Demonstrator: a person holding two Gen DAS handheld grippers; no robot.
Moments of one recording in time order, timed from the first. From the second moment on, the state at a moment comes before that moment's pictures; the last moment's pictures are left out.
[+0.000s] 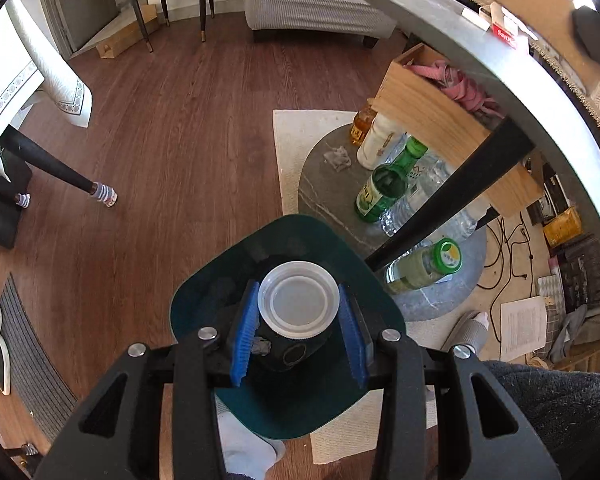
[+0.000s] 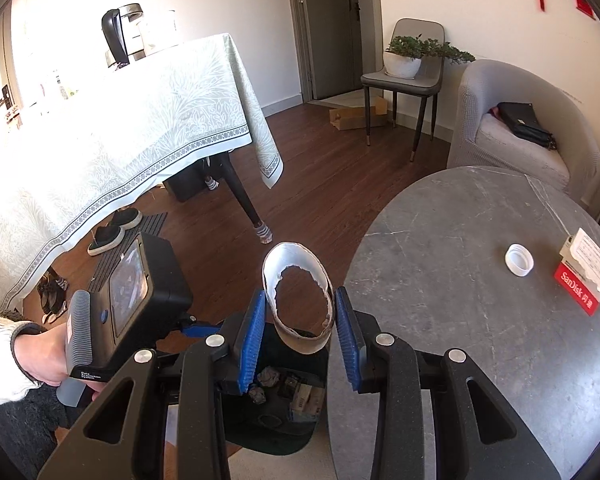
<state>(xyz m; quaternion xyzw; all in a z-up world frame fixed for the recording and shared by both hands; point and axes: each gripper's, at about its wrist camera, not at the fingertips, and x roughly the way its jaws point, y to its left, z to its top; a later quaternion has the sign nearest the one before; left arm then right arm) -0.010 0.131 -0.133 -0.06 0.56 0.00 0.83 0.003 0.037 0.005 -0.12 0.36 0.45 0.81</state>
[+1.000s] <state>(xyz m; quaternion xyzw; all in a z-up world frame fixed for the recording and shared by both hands) -0.050 0.229 -0.085 -0.14 0.47 0.05 0.87 -0.030 0.156 -0.094 -0.26 0.46 0.45 0.72</state>
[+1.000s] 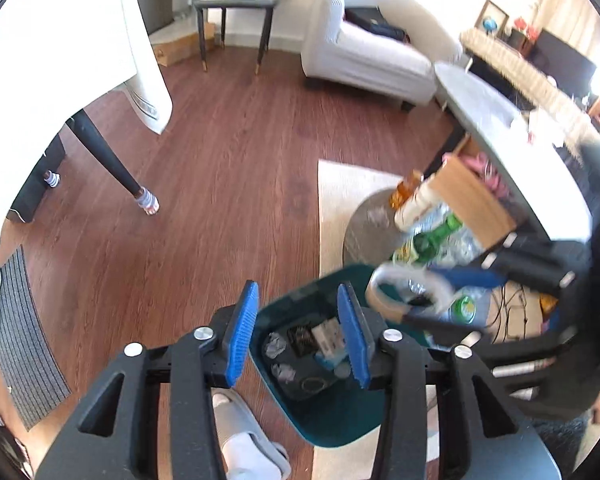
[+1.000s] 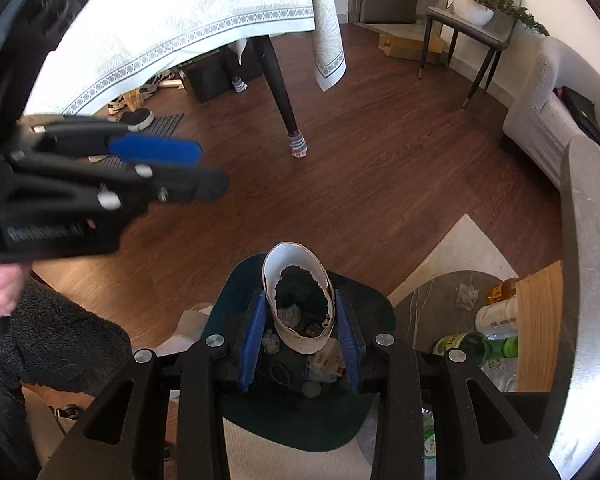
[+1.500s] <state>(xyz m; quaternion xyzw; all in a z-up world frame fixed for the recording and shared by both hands) -0.039 0.230 -0.019 -0.17 0.40 0.05 0.90 -0.040 0.155 -0.143 -0.32 0.51 0.42 0.68</state>
